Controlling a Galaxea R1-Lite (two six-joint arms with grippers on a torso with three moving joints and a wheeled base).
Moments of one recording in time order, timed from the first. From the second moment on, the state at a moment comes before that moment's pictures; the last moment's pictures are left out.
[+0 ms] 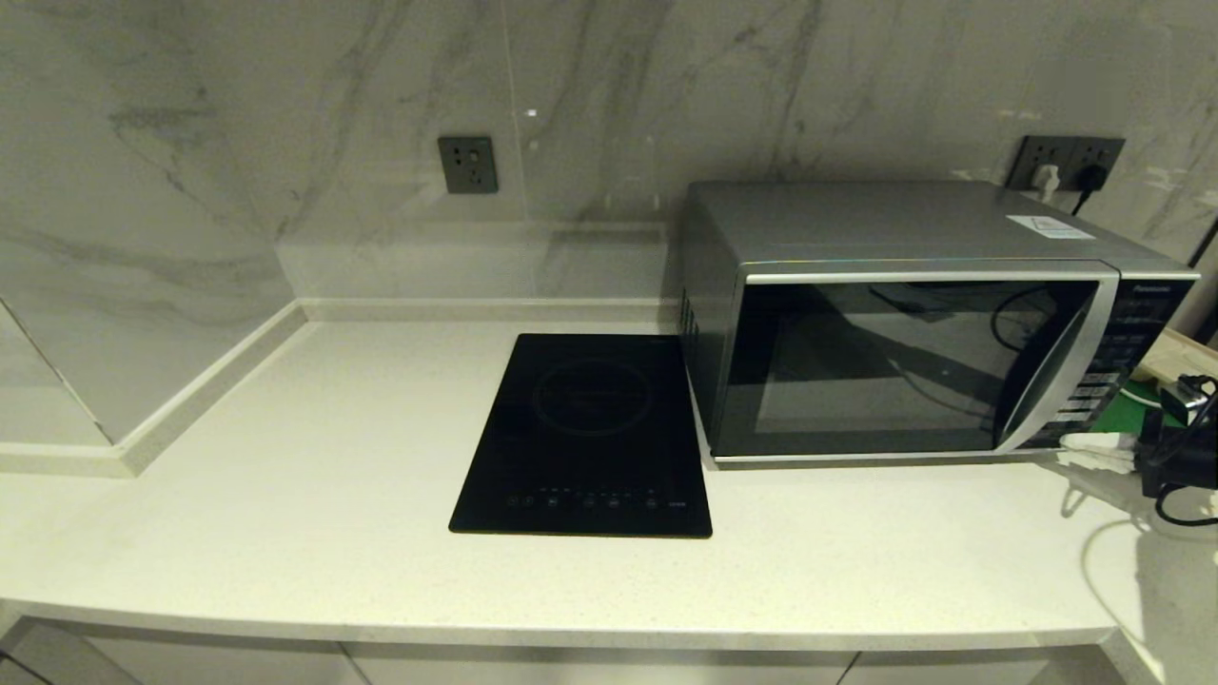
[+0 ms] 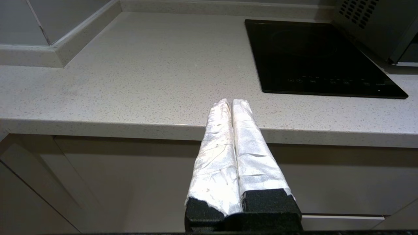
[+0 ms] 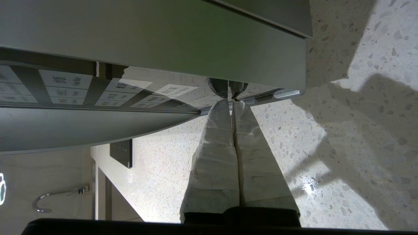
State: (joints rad) left arm 0.00 0.00 0.00 -0.01 0.01 -0.05; right arm -0.71 2.56 -1.96 0.47 1.13 0.07
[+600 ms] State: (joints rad) left arm 0.00 0.00 0.00 -0.01 0.01 -0.05; right arm -0.70 2.57 -1.97 0.45 1.14 0.07
